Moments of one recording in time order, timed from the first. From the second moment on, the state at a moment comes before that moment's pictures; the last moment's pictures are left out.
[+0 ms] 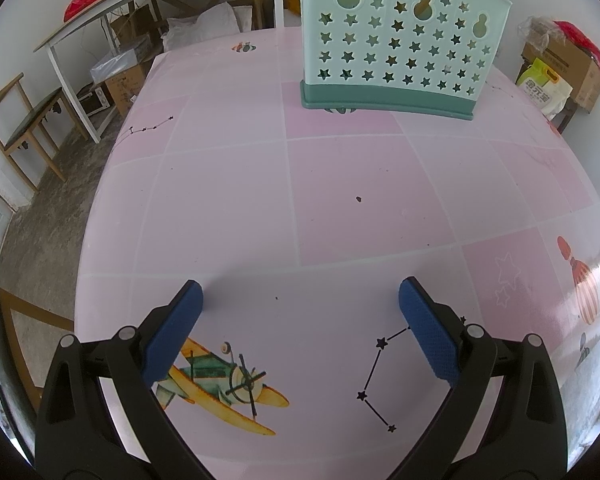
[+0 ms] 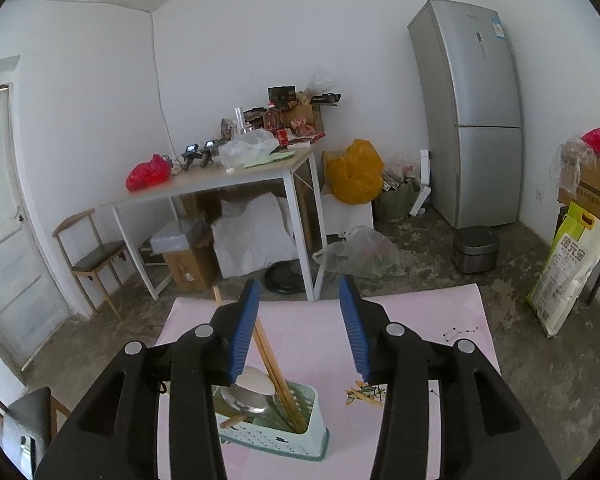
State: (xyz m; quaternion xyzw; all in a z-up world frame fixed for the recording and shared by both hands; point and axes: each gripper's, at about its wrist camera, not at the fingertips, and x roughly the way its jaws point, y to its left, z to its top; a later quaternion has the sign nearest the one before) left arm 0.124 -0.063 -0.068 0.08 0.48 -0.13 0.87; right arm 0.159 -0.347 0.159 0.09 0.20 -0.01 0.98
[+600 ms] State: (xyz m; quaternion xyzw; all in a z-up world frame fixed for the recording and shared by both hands) left arm 0.164 -0.044 0.003 0.05 0.29 -0.23 0.93; right arm 0.133 -0.365 0.025 0.21 0.30 0.07 0.93
